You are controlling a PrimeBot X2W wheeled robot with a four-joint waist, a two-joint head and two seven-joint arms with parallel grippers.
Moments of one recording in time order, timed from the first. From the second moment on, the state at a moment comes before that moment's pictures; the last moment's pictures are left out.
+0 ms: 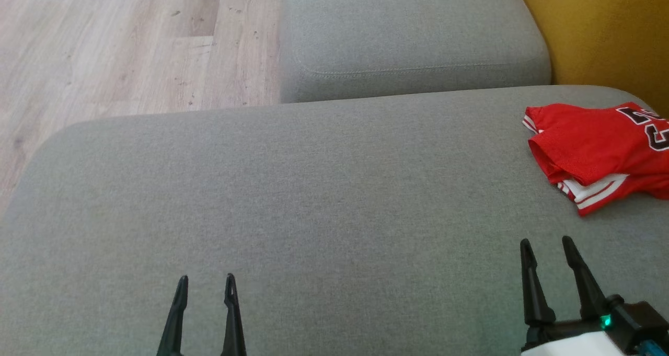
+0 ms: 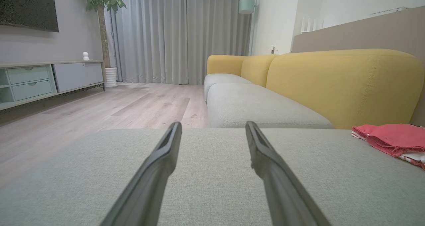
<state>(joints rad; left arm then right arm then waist) 0.30 0.06 -0.25 -0.08 -0.13 0.16 -0.26 0.21 -0.06 0.03 0.05 0.17 0.13 -0.25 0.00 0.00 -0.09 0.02</state>
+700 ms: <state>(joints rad) 0.31 0.06 -0.26 0.04 -0.17 0.16 -0.25 0.25 -0.05 0.06 0.17 0.21 0.13 -0.24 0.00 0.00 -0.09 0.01</state>
